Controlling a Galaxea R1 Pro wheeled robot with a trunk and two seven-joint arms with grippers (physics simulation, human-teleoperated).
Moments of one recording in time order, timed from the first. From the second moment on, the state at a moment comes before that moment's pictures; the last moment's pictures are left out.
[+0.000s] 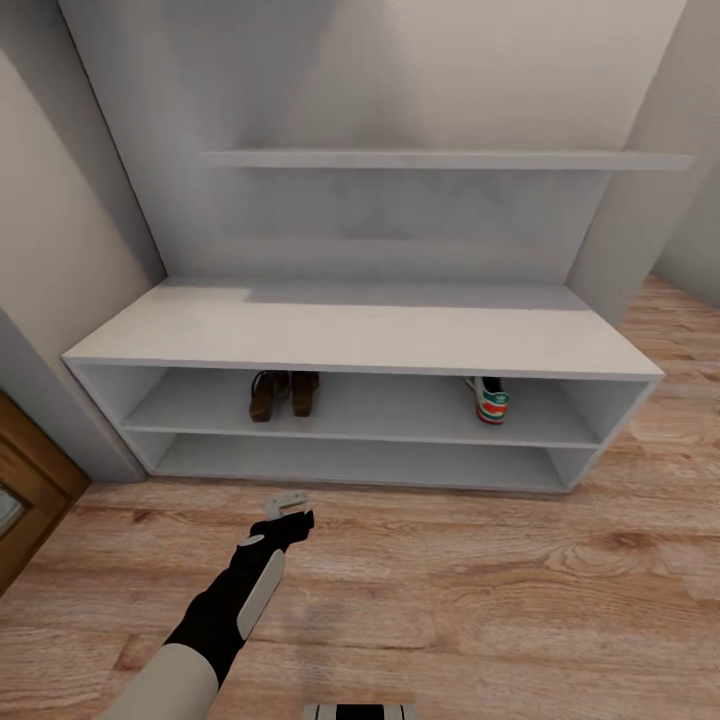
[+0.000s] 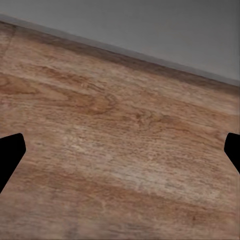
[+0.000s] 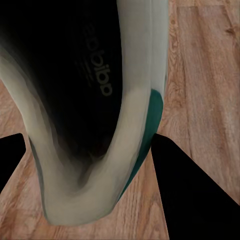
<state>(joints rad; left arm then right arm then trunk) -0.57 -0.11 -0.19 -0.83 0.36 0.30 0.31 -0.59 -0.54 -1.46 -1.31 0.14 0.82 0.02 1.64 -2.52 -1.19</state>
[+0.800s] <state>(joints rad) -0.57 -0.11 -0.25 -0.80 0.35 0.30 0.31 -0.59 -0.54 -1.45 -1.31 0.14 0.82 0.02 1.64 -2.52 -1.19</state>
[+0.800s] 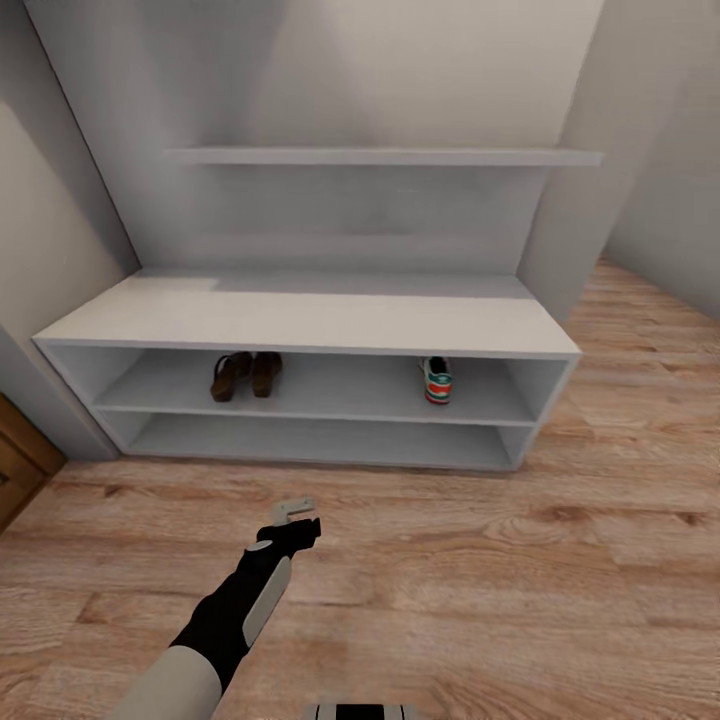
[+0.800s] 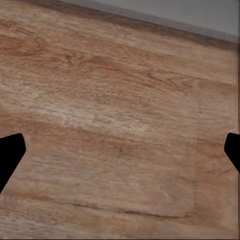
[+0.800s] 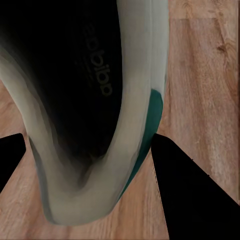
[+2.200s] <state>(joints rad) -0.57 0.04 -0.24 -0.80 0.36 0.19 0.08 -0.59 -0.54 -1.45 -1.30 0.25 0.82 0.02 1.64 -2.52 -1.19</state>
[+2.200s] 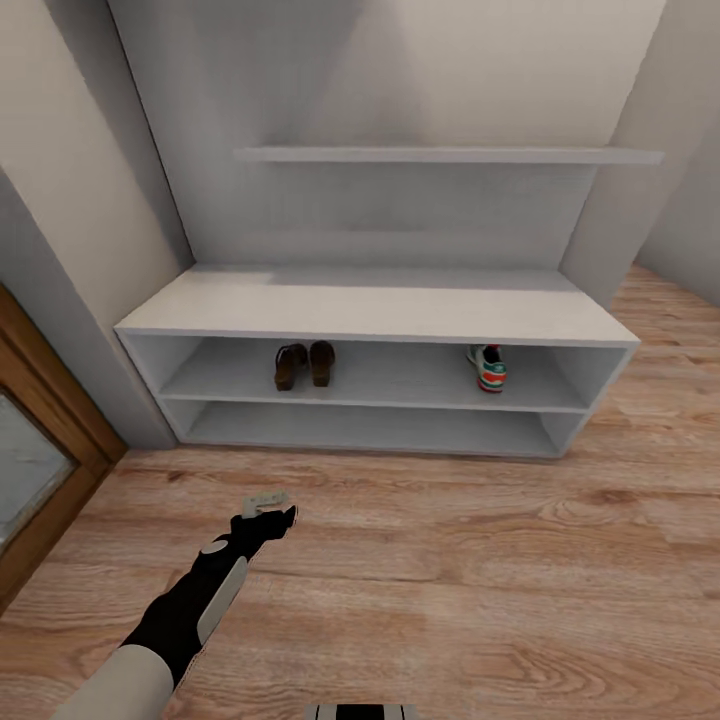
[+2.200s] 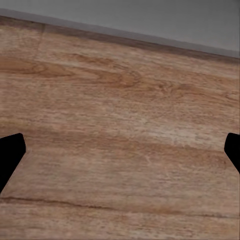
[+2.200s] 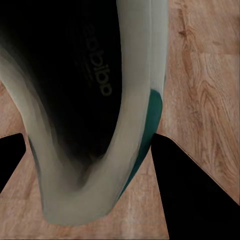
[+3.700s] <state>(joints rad) -0.57 0.14 -0.24 -0.56 0.35 -0.09 -0.28 -0.60 0.04 -0.29 -0.86 0.30 0.83 0.01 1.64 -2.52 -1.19</state>
